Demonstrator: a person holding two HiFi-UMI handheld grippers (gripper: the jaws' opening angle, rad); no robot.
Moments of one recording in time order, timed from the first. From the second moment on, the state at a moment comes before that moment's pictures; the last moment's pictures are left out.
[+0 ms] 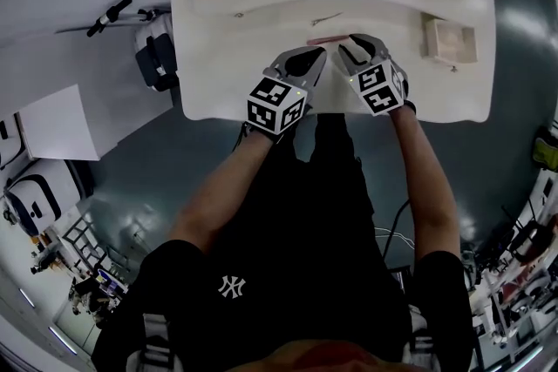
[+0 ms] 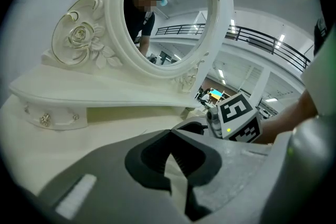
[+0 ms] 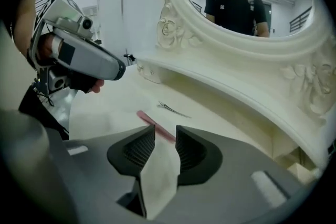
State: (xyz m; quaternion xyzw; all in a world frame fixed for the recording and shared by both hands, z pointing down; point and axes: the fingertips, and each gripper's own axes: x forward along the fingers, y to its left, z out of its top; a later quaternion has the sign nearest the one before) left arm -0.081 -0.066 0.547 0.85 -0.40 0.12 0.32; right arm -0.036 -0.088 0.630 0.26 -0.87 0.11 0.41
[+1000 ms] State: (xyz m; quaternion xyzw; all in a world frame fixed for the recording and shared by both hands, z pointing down) left arm -0.074 -0.081 0.556 0.84 -0.42 0.12 0.33; right arm -0.035 -0.081 0.646 0.16 -0.87 0.05 0.46
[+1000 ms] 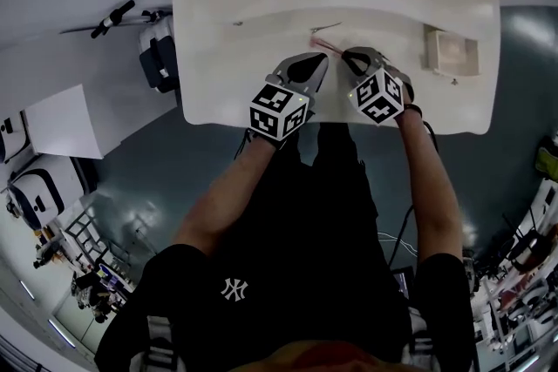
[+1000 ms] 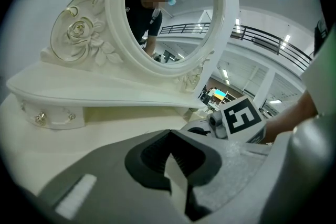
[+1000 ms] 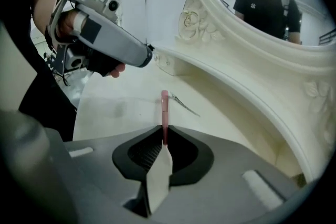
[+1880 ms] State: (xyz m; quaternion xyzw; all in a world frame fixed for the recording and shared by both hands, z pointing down) left arm 0.037 -0.087 0.482 0.92 -0.28 0.11 0.27; right arm 0.116 -0.076 0.546 0.36 -0.82 0.05 0.43
